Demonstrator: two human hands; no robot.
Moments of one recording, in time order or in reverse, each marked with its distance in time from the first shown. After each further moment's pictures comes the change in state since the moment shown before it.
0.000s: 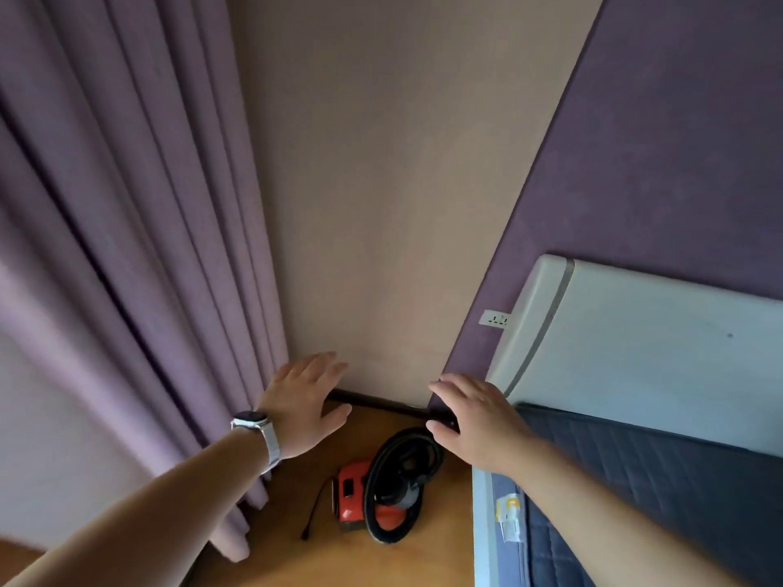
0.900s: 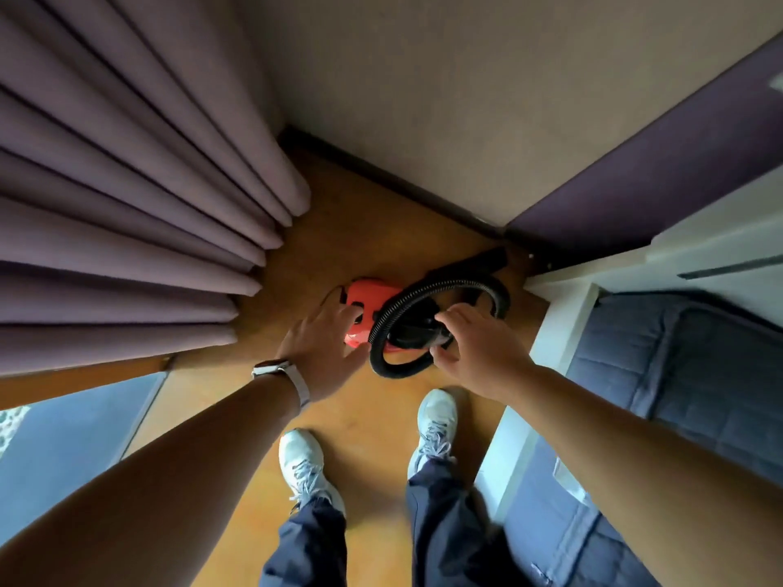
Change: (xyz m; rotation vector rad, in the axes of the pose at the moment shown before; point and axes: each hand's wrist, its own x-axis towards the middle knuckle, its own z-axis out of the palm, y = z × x) left_hand 0.080 -0.021 0.445 -0.385 -0.446 -0.472; right_hand 0.156 0.168 0.428 0.207 -0.515 -0.087
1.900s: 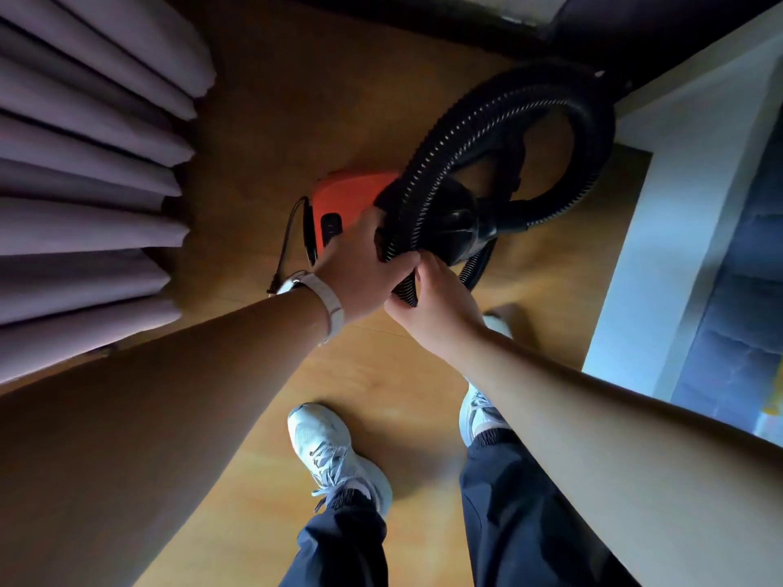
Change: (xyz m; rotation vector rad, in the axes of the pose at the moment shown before) left_hand 0.134 -0.046 0.188 -0.384 -0.124 -0.045; right_hand 0.096 0.016 0.268 0.597 0.142 0.407
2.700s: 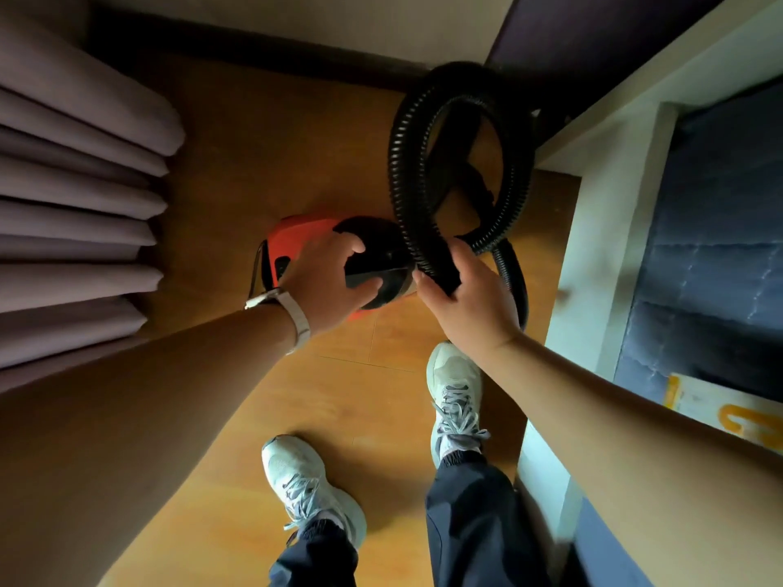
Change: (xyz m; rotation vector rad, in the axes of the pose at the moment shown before) left_hand 0.034 0.031 0.020 0.361 0.008 0.163; right_hand 0.004 0.060 -0.110 0.080 0.259 -0.085
